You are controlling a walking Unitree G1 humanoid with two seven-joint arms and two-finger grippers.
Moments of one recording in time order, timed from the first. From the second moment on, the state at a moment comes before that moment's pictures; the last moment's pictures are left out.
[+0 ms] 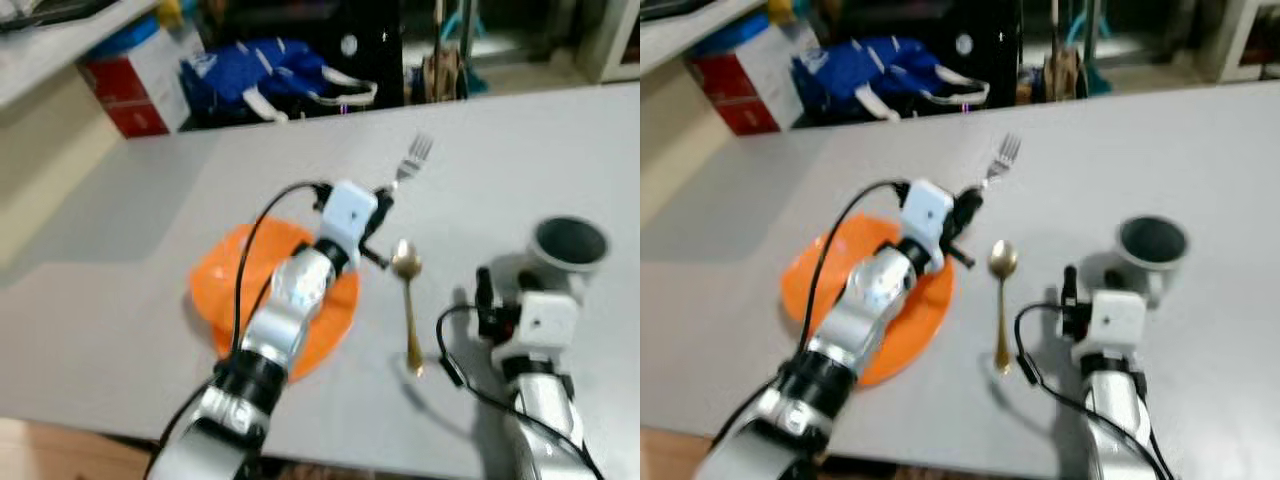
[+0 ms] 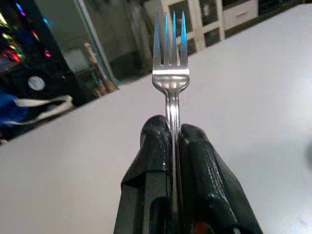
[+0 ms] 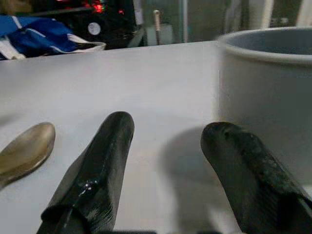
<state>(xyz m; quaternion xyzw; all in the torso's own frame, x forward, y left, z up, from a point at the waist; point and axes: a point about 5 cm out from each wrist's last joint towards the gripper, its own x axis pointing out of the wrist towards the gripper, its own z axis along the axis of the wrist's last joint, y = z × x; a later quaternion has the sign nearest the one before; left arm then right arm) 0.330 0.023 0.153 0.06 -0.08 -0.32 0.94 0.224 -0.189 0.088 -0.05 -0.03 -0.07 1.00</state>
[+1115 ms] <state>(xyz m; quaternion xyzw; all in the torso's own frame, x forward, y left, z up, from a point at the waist) 0.332 0.034 0.148 0.04 -0.07 -0.30 0.95 0.213 -0.219 0.140 -0.11 -0.09 -0.11 0.98</state>
